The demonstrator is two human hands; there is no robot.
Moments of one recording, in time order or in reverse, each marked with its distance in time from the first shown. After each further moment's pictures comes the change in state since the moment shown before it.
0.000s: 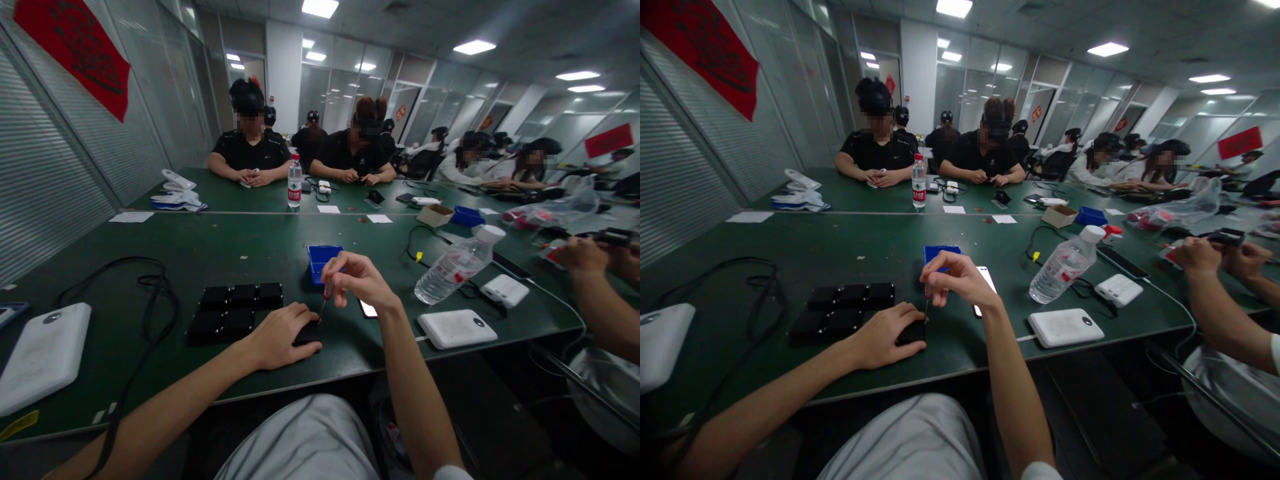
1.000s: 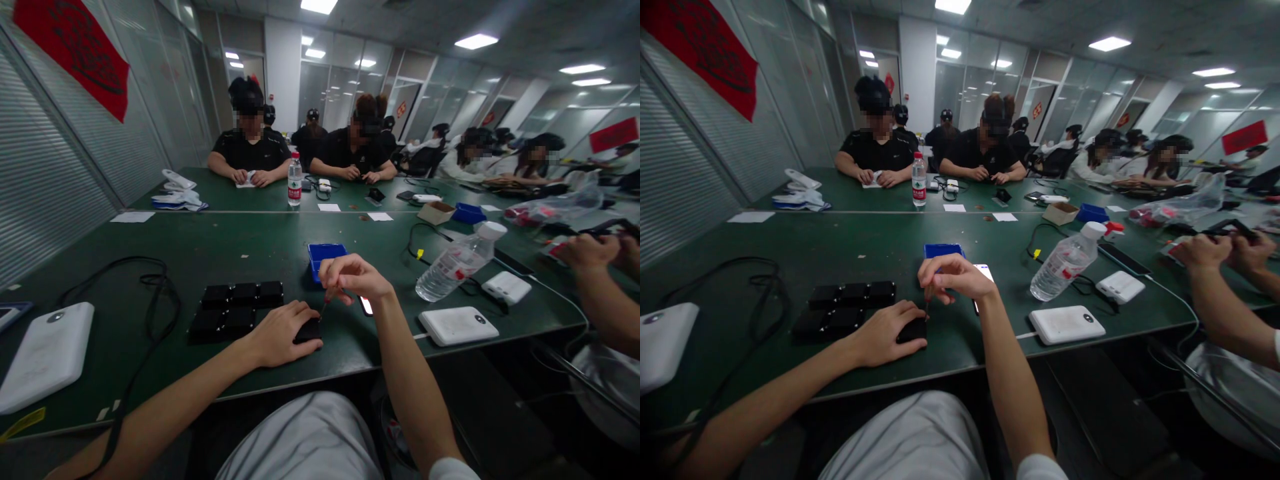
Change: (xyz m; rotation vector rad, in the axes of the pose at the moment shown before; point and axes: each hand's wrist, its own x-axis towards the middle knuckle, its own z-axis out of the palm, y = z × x) left_hand 0.000 0.003 -0.003 0.012 -0.007 -0.013; right_hand 0.013 0.008 -0.011 0.110 -0.295 -0.053
